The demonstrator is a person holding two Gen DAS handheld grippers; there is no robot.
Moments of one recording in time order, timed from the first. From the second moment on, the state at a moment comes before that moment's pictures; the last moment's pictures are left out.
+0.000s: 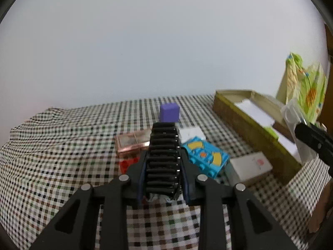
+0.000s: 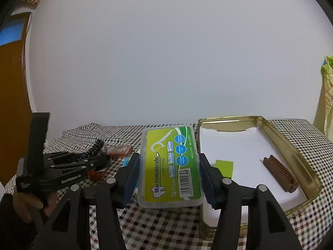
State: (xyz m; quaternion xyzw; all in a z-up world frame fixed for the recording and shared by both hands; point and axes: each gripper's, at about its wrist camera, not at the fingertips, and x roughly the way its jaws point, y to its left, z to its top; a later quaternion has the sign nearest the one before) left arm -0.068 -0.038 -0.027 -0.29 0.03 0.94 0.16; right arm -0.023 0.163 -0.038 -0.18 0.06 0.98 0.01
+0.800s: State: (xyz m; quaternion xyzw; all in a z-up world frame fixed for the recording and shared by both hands) left arm -0.045 0.064 -0.006 -0.24 -0.01 0.95 0.20; right arm -0.030 0.256 -0.029 -0.15 0.06 0.98 0.11
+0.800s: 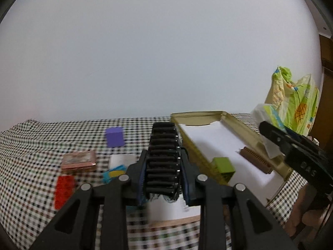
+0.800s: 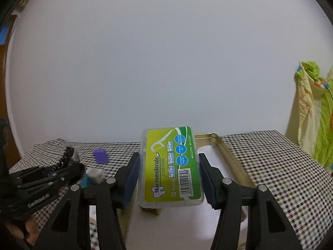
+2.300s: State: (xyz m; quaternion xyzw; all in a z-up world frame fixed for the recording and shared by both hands) left arm -0.056 0.199 -0.019 -0.30 0.04 0.93 0.22; right arm -0.061 0.339 -0.048 -0.26 0.06 0.95 0.17
